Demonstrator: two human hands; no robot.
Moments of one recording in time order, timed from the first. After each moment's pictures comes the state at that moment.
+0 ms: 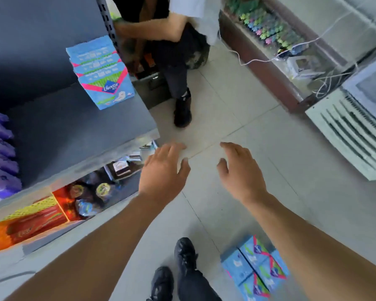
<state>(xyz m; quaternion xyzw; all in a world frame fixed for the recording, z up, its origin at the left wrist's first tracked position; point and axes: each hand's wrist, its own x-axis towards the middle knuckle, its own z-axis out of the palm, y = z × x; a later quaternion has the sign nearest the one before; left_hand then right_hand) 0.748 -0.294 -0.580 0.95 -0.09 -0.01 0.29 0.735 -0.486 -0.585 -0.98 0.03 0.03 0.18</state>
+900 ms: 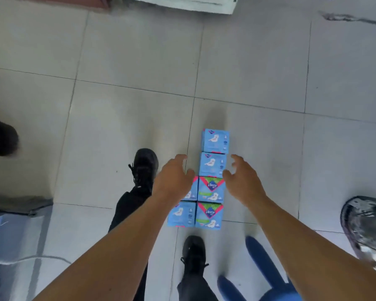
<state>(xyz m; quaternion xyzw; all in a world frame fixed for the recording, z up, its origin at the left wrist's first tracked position) 0.546 -0.728 -0.788 0.83 -0.30 -0.46 0.14 0.384 -0.826 -0.789 -0.69 0.59 0.14 0.40</state>
